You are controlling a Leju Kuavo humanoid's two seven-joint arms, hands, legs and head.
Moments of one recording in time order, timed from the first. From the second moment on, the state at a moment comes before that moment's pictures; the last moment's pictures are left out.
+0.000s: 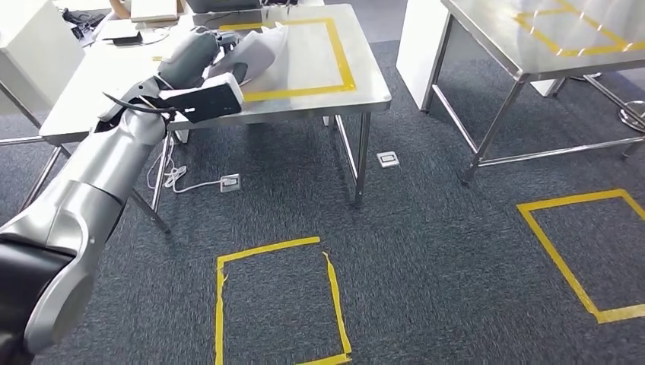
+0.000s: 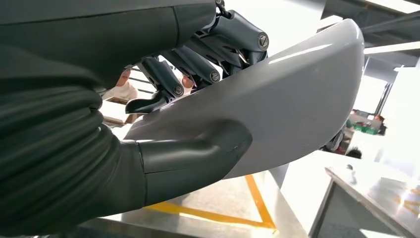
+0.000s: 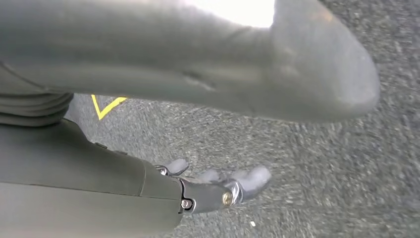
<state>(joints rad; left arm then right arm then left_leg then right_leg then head) -1.22 -0.02 -0.46 -0.47 -0.69 -0.27 -0.50 -0.08 0.05 -1.15 -0.20 1.07 0.11 -0.15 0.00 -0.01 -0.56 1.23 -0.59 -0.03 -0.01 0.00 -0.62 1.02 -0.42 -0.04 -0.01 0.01</state>
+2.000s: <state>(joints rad) -1.17 0.02 -0.44 -0.35 -0.81 -0.24 -0.39 -0.07 0.06 -1.18 -0.20 1.07 0.10 -0.13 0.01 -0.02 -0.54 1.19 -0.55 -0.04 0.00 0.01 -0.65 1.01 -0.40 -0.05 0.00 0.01</state>
